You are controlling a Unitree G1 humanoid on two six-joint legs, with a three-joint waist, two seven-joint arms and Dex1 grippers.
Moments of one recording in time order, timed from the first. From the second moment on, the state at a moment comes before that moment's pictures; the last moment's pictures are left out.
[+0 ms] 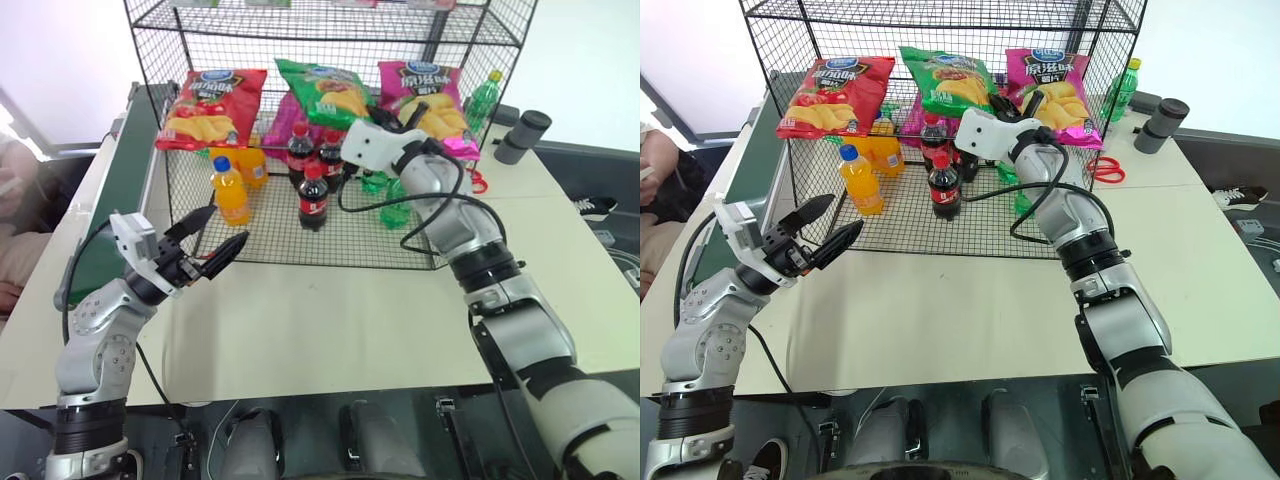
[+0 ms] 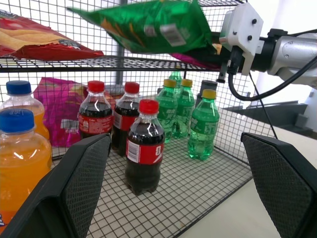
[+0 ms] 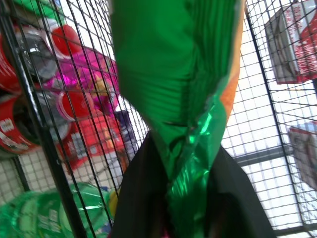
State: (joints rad) left arm -0.15 0.45 0.28 -0.17 -0.64 0.23 -0.83; right arm -1.00 -0.36 0.27 0.50 -0.63 0.01 0.20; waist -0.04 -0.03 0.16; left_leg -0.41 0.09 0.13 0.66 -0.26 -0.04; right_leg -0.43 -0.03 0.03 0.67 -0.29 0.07
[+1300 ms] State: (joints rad) left arm -0.13 0.45 0.24 -0.17 -0.58 0.18 -0.83; right arm -0.89 -0.37 0.26 0.24 -0.34 -0.06 0.50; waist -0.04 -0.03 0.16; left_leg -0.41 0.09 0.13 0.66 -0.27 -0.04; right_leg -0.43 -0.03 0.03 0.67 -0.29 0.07
